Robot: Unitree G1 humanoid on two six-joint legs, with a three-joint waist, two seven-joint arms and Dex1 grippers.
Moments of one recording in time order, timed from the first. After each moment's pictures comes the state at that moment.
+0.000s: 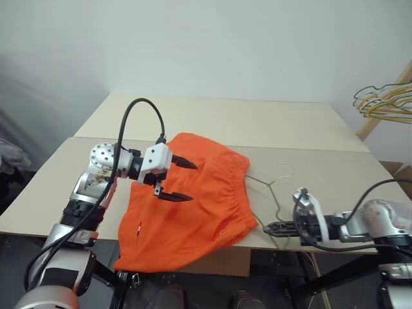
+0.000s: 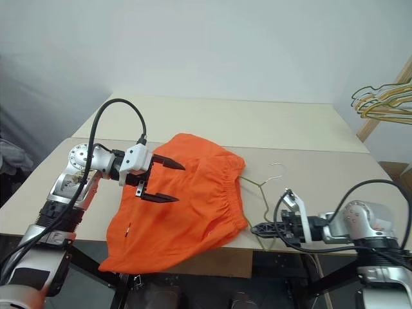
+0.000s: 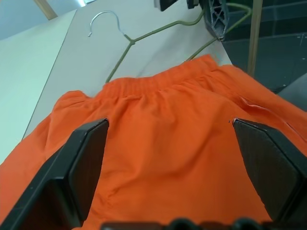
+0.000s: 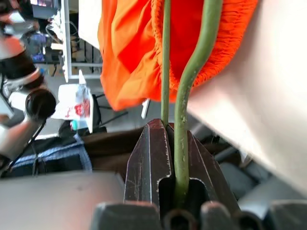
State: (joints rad) left arm -0.67 0.62 -0.17 0.23 -0.24 0.03 -1.48; right arm -0.40 -0.71 -0.08 0.23 0.94 1.61 0.86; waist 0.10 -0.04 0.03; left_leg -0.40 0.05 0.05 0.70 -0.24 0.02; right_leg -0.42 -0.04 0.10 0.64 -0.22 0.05
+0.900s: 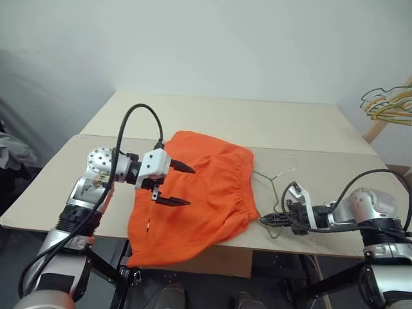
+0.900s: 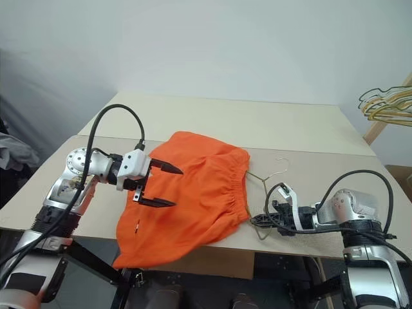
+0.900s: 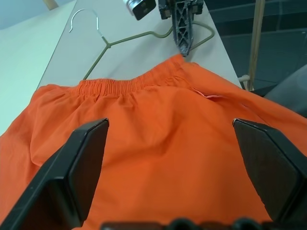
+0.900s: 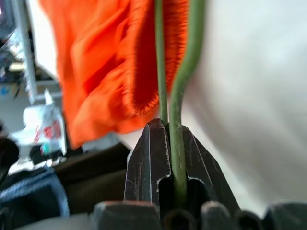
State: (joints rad) left arm -0.62 0.64 -0.17 0.18 -0.24 0.02 -1.47; right arm -0.49 -0.74 0.01 0.33 0.86 1.58 0.88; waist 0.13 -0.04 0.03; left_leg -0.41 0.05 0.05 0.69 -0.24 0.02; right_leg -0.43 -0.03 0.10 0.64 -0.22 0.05
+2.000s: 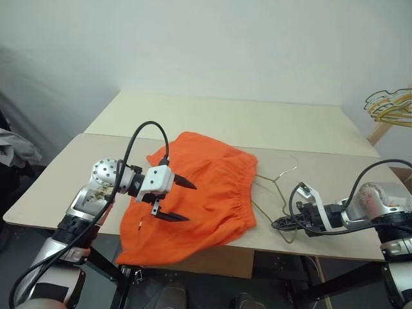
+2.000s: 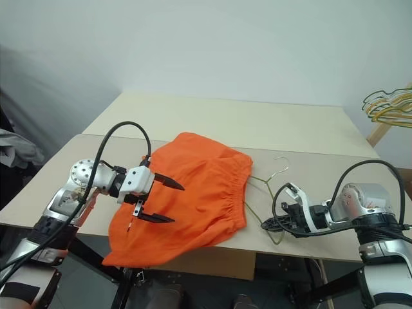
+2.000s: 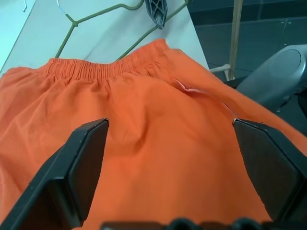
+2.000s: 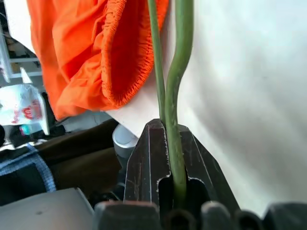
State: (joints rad) left arm -0.54 0.68 -0.23 0.09 -0.23 0.03 -1.48; right arm -0.56 -0.80 0.11 0.44 0.81 1.57 0.90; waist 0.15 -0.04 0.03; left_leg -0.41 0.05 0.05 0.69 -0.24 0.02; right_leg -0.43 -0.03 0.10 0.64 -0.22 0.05
